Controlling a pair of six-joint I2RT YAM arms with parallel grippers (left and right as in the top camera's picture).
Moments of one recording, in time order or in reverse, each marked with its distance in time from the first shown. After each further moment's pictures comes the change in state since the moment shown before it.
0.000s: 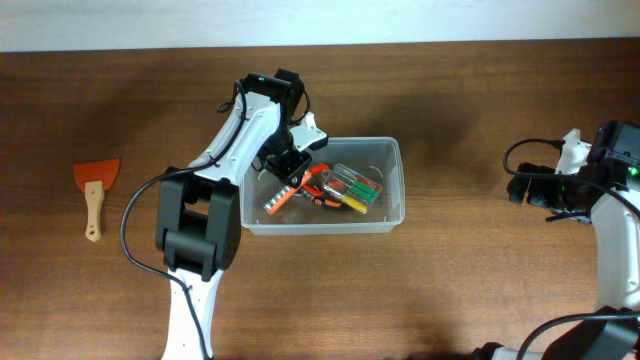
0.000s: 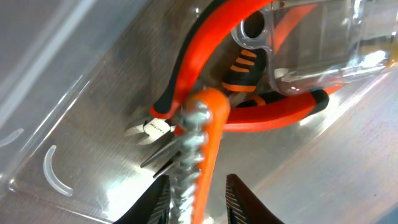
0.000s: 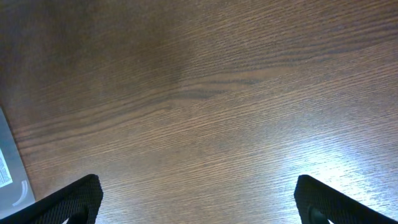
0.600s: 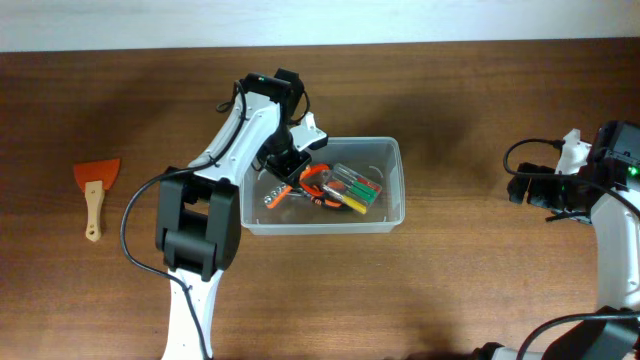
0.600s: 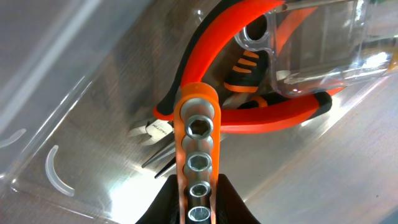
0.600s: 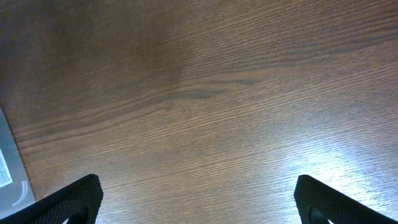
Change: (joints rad) left arm 0.000 0.000 0.000 0.003 -0.004 0.000; right arm 0.000 0.000 0.000 0.000 0.000 -0.001
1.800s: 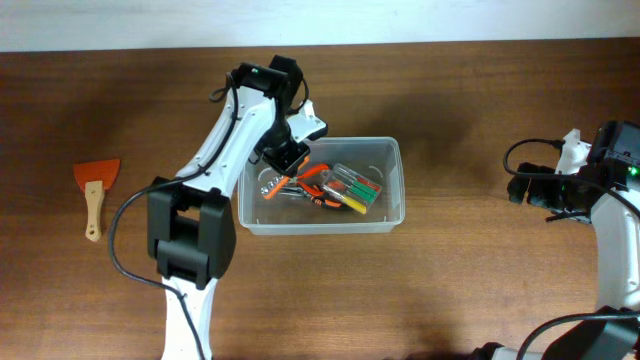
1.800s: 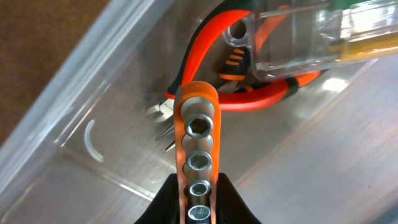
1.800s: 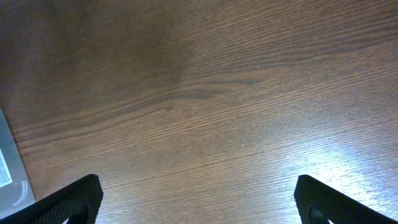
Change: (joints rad) left arm 0.000 -0.064 0.038 -0.036 -0.030 0.000; right arm 0.000 0.000 0.000 0.000 0.000 0.000
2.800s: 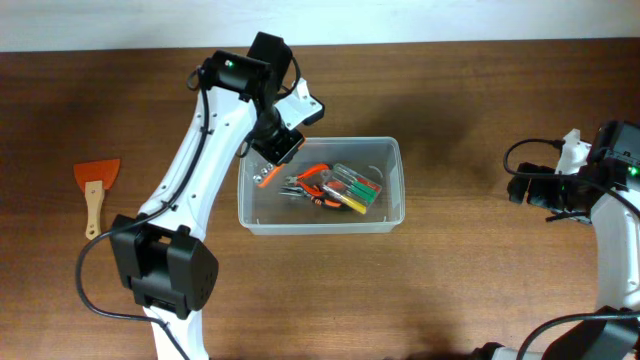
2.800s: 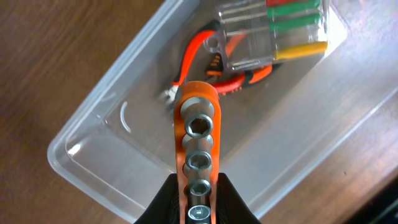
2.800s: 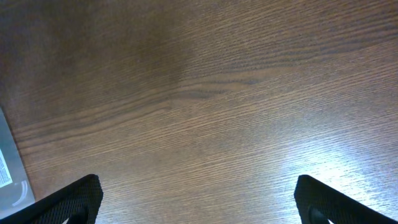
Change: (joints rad) left arm 0.000 -0.207 0.018 -0.039 -0.003 0.000; right arm 0.000 0.000 0.000 0.000 0.000 0.000
